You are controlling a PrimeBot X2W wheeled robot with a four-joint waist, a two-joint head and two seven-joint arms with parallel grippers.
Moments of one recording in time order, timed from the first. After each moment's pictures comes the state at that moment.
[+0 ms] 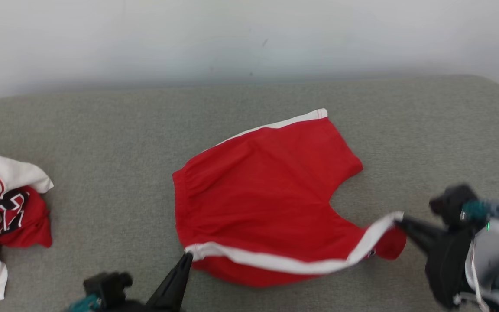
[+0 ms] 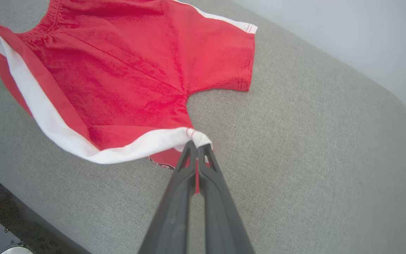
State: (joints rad) left arm -0.13 0.36 -0.59 0.16 -1.04 -0.06 -0.17; right arm -0.10 -0.67 0.26 -0.35 0.49 0.13 0.79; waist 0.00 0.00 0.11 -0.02
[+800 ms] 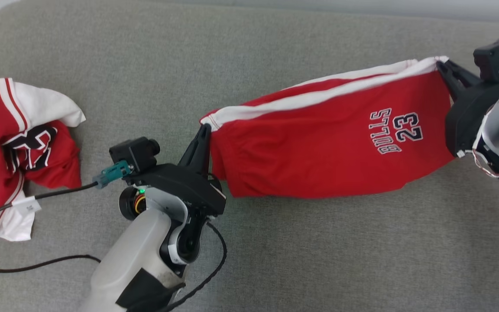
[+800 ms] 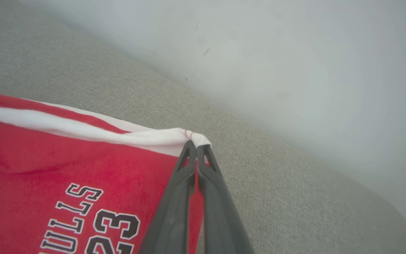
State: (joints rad) left arm -0.68 0.11 -0.55 0.50 -1.00 0.07 -0.15; right arm -0.80 -0.60 0.40 0.37 0.34 0.13 0.36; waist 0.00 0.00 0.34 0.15
